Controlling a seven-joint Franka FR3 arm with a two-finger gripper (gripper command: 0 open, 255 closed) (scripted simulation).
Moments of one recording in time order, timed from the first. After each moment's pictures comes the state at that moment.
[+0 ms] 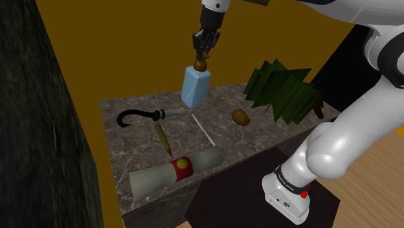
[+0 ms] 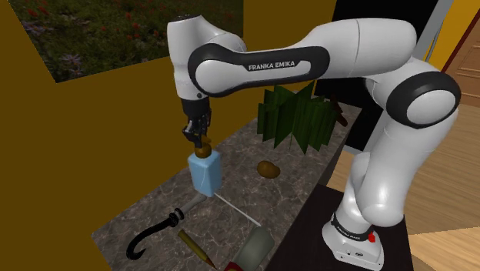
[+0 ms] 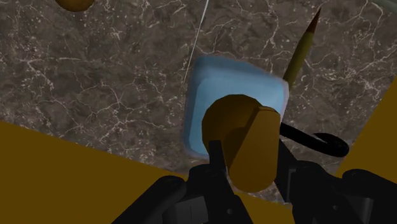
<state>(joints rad) 0.17 -0.06 0.14 -1.73 -0.03 1.70 0.15</state>
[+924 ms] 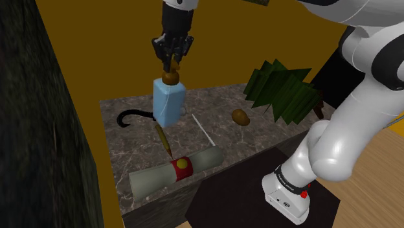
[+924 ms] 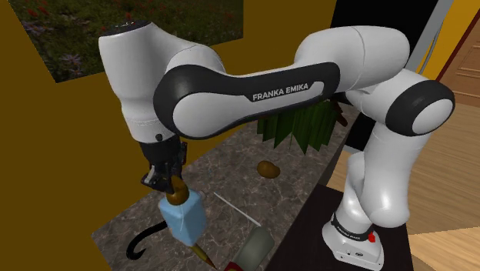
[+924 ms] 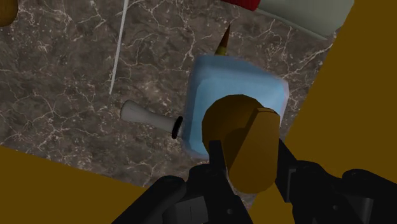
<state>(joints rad) 0.34 0.08 0.32 -1.55 -0.07 1.64 0.49</state>
